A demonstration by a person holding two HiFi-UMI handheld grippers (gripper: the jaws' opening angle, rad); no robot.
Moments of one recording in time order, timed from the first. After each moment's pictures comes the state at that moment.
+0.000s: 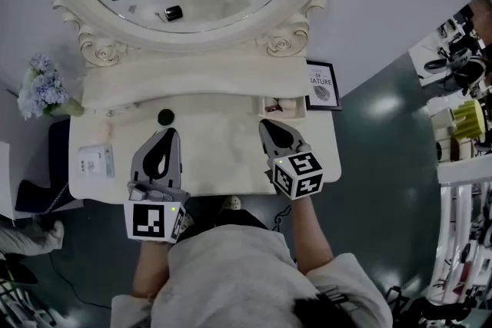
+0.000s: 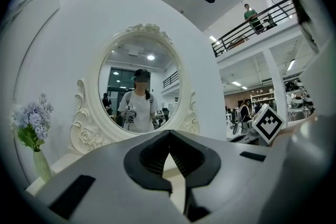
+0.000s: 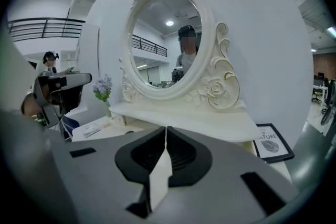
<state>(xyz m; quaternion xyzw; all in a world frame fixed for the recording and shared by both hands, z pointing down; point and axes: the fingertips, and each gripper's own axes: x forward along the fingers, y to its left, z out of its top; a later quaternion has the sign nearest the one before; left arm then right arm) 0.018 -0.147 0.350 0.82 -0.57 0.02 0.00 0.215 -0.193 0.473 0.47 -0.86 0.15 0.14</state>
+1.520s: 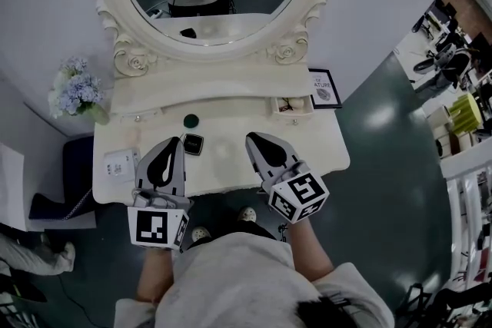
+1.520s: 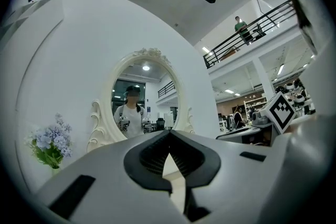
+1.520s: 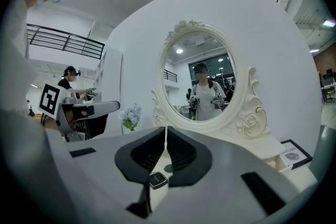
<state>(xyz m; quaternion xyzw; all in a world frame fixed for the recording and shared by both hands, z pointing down) -0.054 -0.069 0.299 0.84 -0.54 -0.02 -0.04 0.098 -0.088 0.362 0.44 -0.89 0.07 0.01</state>
